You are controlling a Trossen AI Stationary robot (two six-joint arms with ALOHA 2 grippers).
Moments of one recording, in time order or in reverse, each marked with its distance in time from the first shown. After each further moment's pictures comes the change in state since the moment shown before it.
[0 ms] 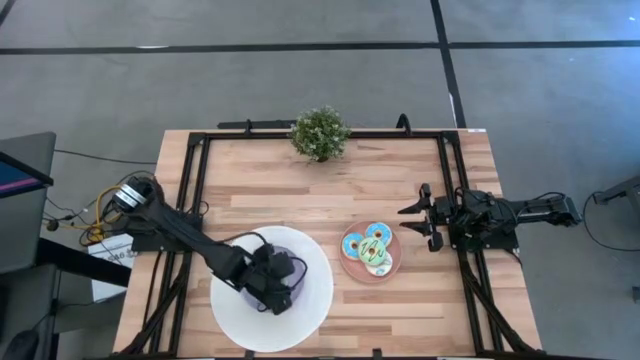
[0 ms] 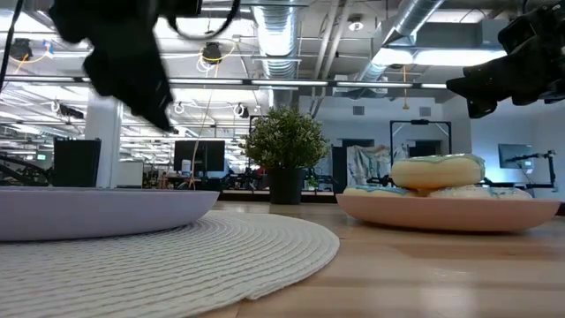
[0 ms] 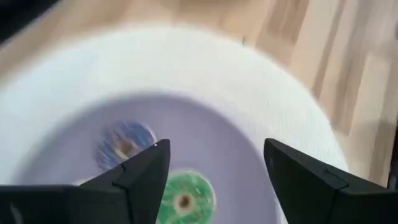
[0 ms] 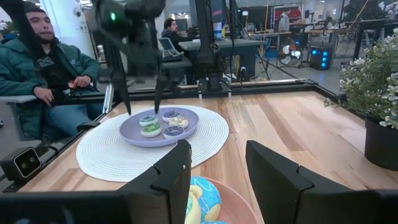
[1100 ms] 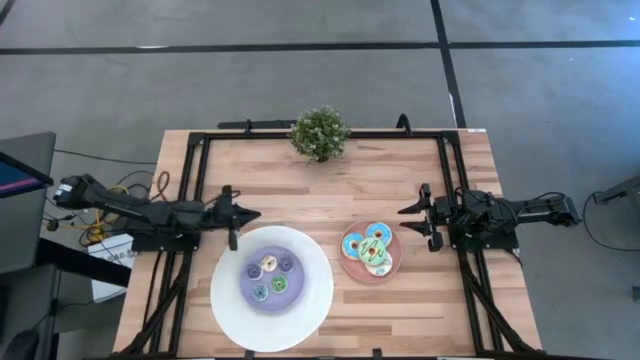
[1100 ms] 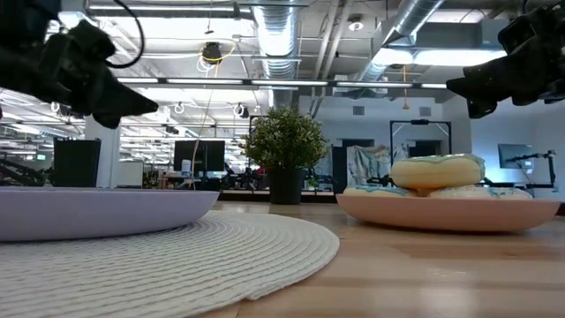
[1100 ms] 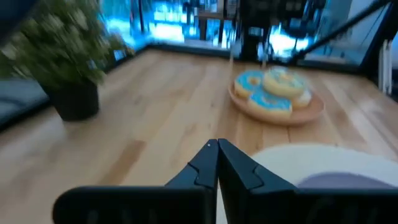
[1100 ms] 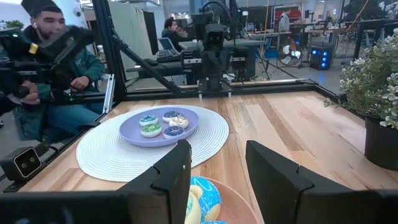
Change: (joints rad) left arm 0.377 -1.176 -1.044 0.753 -0.045 0.776; right arm 0.000 0.000 0.000 -0.001 0.000 0.000
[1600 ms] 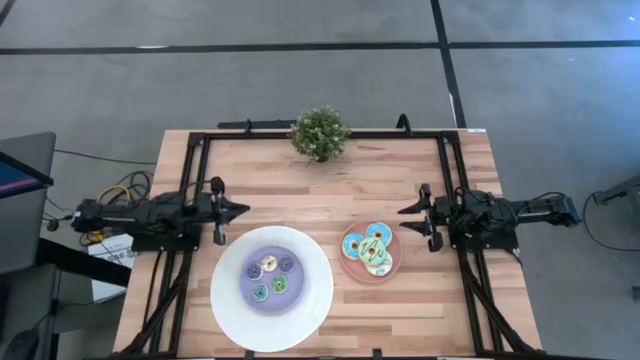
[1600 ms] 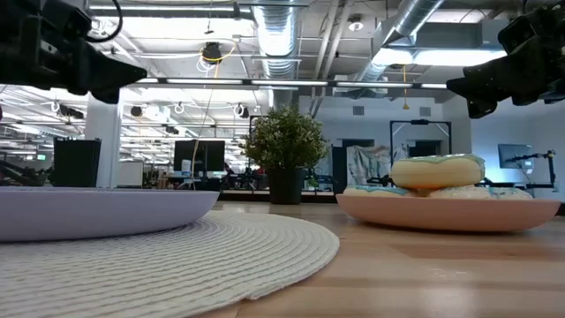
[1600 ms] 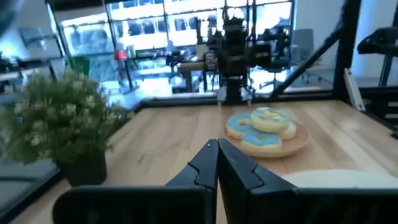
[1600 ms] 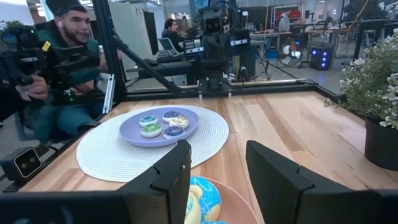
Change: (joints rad) left arm 0.145 -0.478 -0.018 -0.246 0.220 0.238; right arm 0.000 0.000 0.000 0.000 0.000 0.000
